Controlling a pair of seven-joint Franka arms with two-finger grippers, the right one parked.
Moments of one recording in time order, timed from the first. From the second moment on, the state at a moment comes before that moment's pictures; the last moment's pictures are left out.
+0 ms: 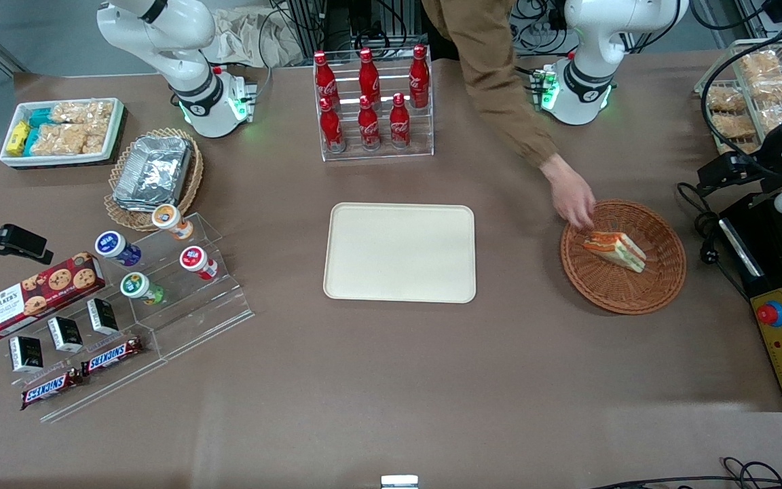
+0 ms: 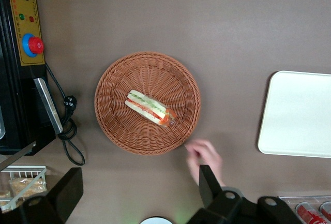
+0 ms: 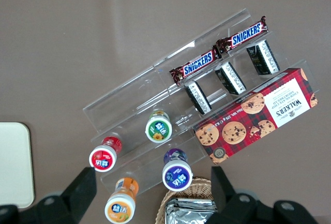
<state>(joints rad) -0.05 0.00 0.03 -1.55 0.00 1.49 -0.04</state>
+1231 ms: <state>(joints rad) -0.05 -0.05 0.03 -2.07 0.03 1.96 -0.94</state>
